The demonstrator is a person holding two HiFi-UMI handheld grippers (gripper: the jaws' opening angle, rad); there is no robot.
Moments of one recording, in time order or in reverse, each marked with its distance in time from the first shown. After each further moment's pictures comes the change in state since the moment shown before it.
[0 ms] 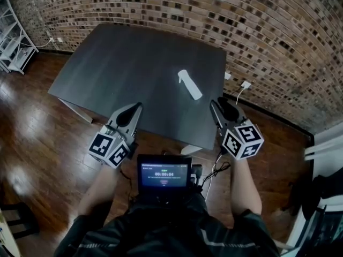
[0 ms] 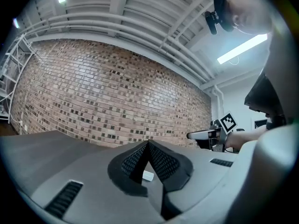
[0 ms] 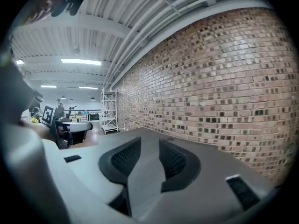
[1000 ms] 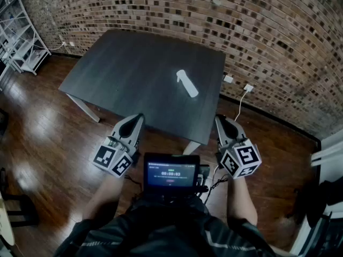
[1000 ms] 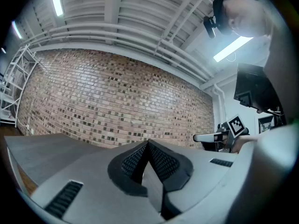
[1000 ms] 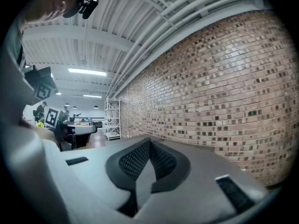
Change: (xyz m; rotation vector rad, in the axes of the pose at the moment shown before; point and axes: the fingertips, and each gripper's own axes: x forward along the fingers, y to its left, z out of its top) left arm -0.048 -0.108 -0.004 0.025 -0.035 0.046; right arm -0.127 0.014 -0.026 0.030 -0.096 0.021
